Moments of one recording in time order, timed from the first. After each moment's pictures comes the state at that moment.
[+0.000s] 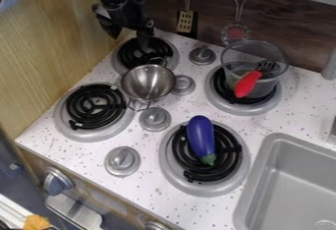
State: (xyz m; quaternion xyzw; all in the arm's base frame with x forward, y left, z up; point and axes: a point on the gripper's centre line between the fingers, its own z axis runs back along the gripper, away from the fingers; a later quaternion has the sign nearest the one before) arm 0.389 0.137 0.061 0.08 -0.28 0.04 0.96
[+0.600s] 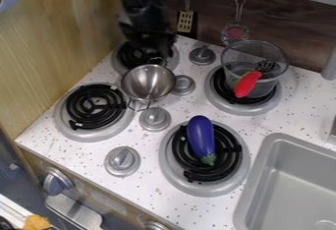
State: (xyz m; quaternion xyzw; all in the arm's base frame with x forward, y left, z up) arm 0.399 0.094 0.053 0.03 -0.25 0.03 0.97
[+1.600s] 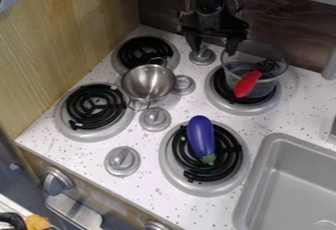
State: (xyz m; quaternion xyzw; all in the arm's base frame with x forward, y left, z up) arm 0.430 -0.005 0.057 -0.01 -0.26 0.09 0.96
